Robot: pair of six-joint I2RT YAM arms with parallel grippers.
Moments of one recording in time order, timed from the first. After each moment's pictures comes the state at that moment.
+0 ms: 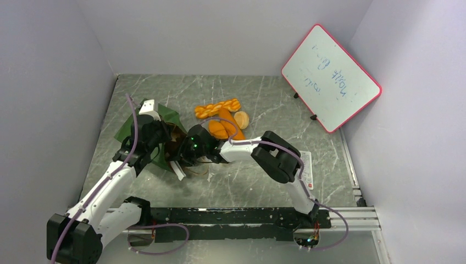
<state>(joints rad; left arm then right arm) -0.30 0.94 0.62 -0.12 -0.11 -0.43 1.02 2.13 1.31 0.24 -0.29 1.41</state>
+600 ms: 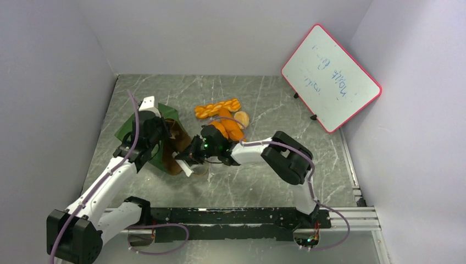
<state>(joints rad) -0.31 0.97 0.68 -0.17 -0.19 -0.42 0.97 2.05 1.15 0.42 -0.35 1.39</state>
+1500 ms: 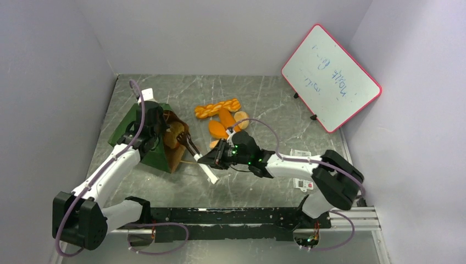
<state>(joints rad) -0.29 1.11 0.78 -0.19 -0.33 -0.42 0.93 1.54 0.72 0.42 -0.31 1.32</state>
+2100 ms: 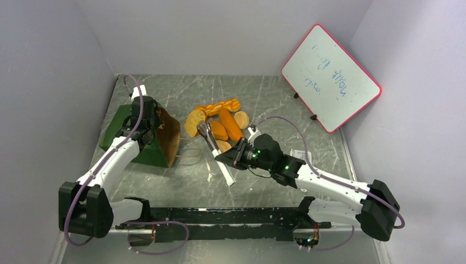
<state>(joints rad) -0.19 1.21 0.83 -0.18 -0.36 -0.41 0.93 1.09 0.62 0.10 -0.14 1.21</state>
